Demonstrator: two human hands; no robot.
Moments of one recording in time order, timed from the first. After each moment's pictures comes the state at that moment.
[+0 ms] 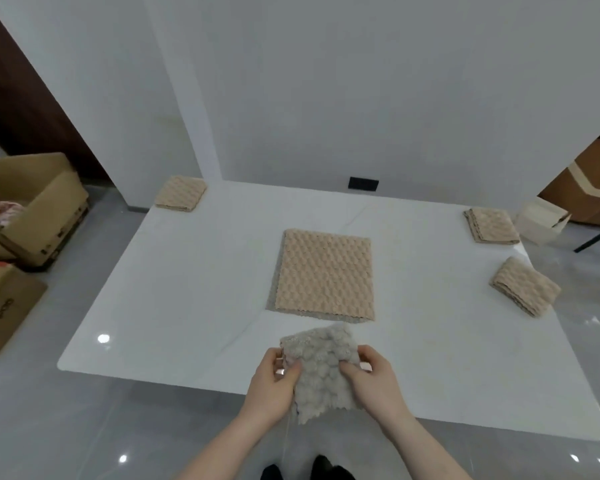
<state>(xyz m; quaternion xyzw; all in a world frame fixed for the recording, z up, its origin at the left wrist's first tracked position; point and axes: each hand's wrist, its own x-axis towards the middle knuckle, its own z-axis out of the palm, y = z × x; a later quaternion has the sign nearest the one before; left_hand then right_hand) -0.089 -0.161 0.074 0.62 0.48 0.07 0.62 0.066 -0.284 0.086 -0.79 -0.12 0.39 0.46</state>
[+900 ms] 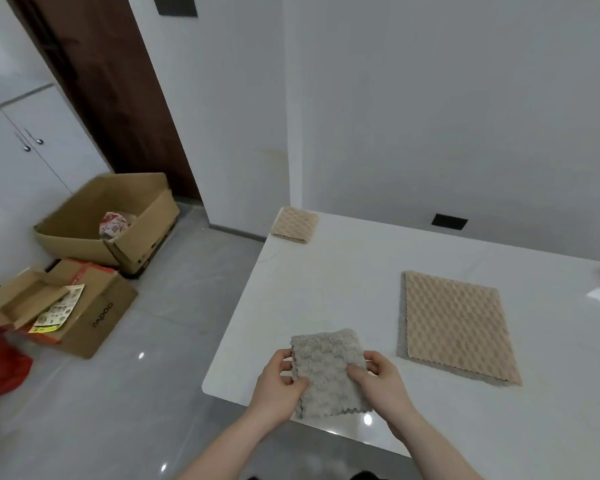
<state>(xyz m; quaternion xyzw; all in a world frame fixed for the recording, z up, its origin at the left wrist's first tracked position) -0.291 0.078 0.087 0.60 0.50 0.13 0.61 -0.112 -0.033 0.092 -0.75 -0.15 0.45 0.46</state>
